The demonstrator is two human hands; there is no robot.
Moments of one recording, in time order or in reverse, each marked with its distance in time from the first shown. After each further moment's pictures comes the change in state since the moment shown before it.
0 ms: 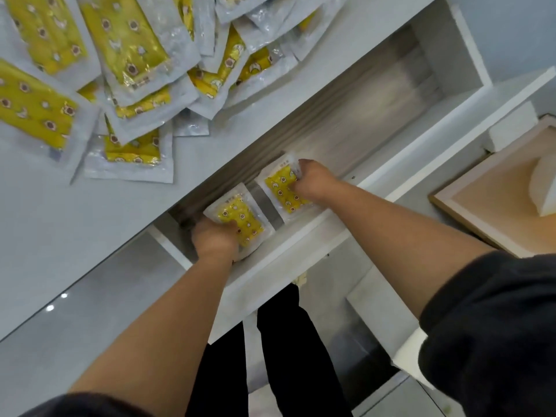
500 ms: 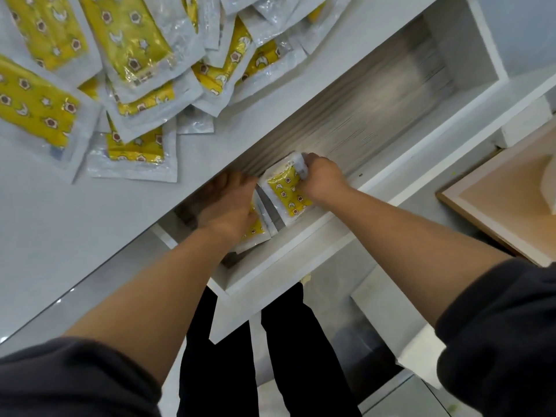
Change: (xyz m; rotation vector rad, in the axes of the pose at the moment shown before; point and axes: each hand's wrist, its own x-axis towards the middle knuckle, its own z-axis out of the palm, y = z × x) left_hand 0.004 0.037 -0.012 0.950 -0.010 0.875; right_hand 0.014 0.011 0.012 -0.077 0.155 0.010
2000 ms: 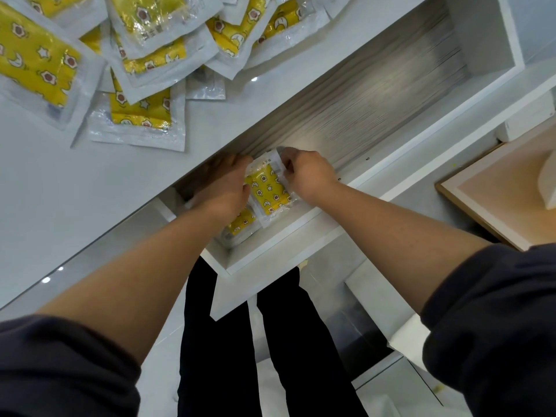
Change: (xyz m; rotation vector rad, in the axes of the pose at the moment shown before) left_hand -0.002 -0.018 0.008 -0.296 -0.065 -0.070; right_hand -0.018 -0.014 0.027 -0.195 -0.015 -0.226
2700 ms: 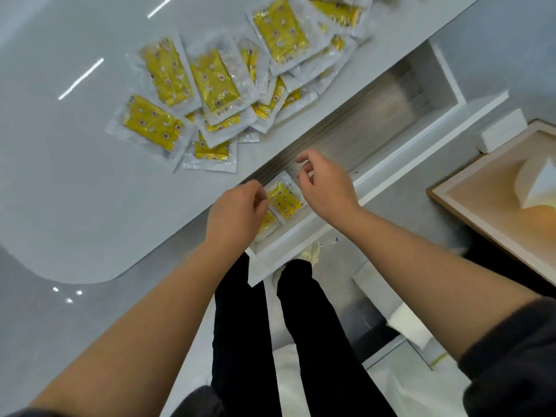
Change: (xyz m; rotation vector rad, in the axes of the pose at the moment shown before) left_hand -0.142 0.037 -0.111 -0.196 0.253 0.068; right_hand -0.123 -0.069 -0.090 0.311 0.331 -0.077
